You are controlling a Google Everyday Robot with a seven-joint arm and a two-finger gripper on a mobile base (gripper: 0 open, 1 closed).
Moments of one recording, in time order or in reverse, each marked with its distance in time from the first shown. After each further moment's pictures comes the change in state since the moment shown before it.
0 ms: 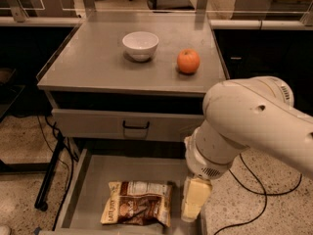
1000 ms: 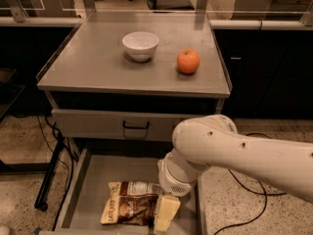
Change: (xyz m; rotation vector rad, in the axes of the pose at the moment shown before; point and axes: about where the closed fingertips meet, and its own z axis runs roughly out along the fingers) arm -0.039 0.016 0.116 -0.124 -0.105 -0.039
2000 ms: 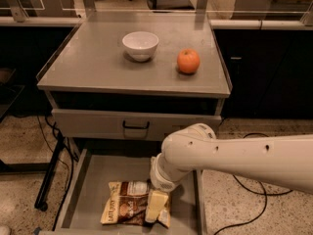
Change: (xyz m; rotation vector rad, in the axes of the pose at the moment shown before) arm -0.005 -0.051 0.064 0.093 -0.025 -0.018
